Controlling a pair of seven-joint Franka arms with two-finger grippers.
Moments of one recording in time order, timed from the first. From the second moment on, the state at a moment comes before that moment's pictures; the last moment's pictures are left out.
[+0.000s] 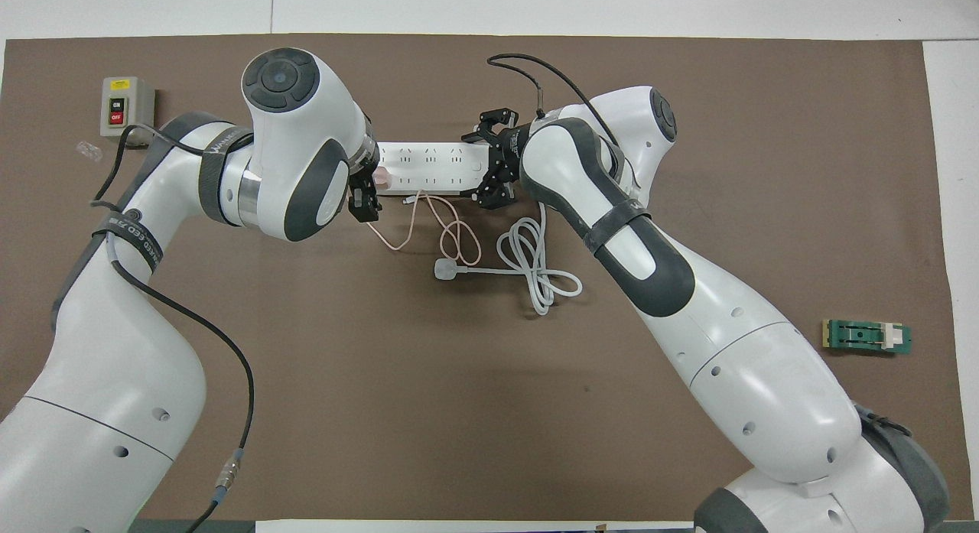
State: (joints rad) left arm -0.38 0.54 -0.04 -1.51 0.00 2.08 -2.00; right arm 0.36 0.86 0.05 -1.29 0.97 2.28 1.37
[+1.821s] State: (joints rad) left arm -0.39 0.56 -0.04 -1.54 0.04 2.15 -2.00; right arm 0.36 0.86 0.05 -1.29 0.97 2.28 1.36
